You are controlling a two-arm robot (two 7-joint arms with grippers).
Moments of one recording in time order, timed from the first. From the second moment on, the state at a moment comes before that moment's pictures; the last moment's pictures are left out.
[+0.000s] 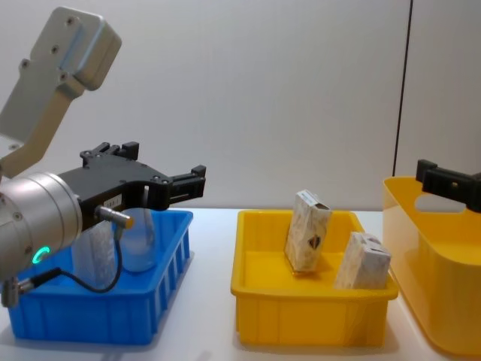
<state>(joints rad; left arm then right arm) -0.24 0.38 0.45 -1.63 -0.20 0.01 -0.01 -0.01 0.34 -0.23 -1.77 0.29 0.03 0.07</state>
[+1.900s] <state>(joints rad) -0.24 0.38 0.45 -1.63 -0.20 0.01 -0.01 0.14 0.10 -0.31 -1.66 0.23 0.46 -0.12</state>
